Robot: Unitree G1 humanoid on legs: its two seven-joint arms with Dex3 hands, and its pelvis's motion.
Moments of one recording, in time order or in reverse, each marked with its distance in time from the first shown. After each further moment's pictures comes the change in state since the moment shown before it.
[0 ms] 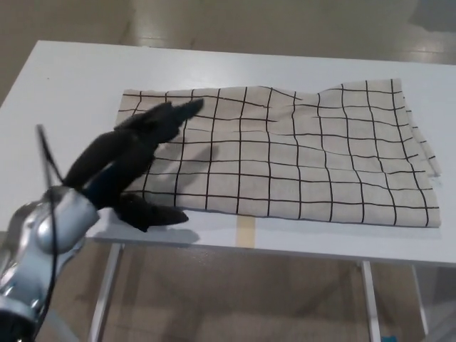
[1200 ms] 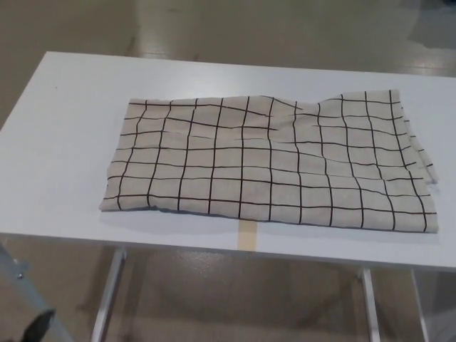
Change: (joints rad) left_arm 0.765 -0.236 0.561 -0.350 -0.534 -0.117 -0.010; right_arm -0.017 0.005 -0.027 -0.026 0.029 0.038 -0.002
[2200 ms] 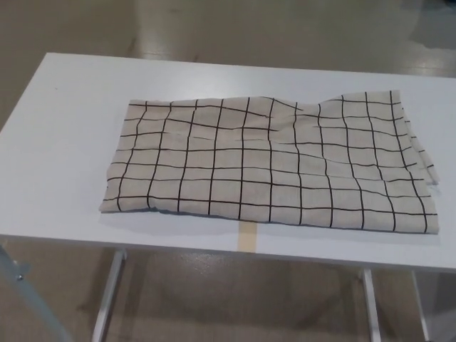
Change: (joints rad) left_arm -0.117 -0.009 0.007 0.788 0.063 0.167 0.124; right_arm -0.118 -0.079 -0.087 0.047 -0.020 0.137 -0.037
